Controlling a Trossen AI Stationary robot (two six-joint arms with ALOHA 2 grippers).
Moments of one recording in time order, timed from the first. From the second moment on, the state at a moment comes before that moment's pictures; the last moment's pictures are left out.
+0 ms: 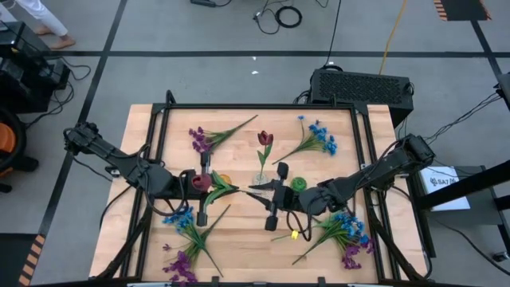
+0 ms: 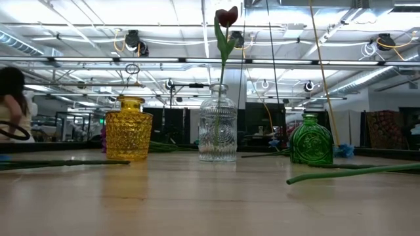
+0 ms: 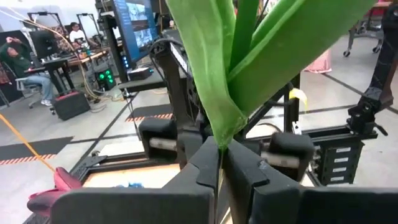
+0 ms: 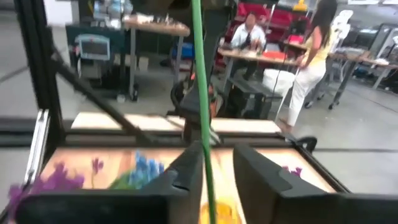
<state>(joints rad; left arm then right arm) -0.51 1.24 1.18 0.01 -0.49 0.12 0.44 1.59 1.18 0.29 0.66 -0.02</state>
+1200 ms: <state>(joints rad) -0.15 1.26 0.93 0.09 -0.26 -0.04 0.52 1.28 1.18 -0.49 0.66 0.45</state>
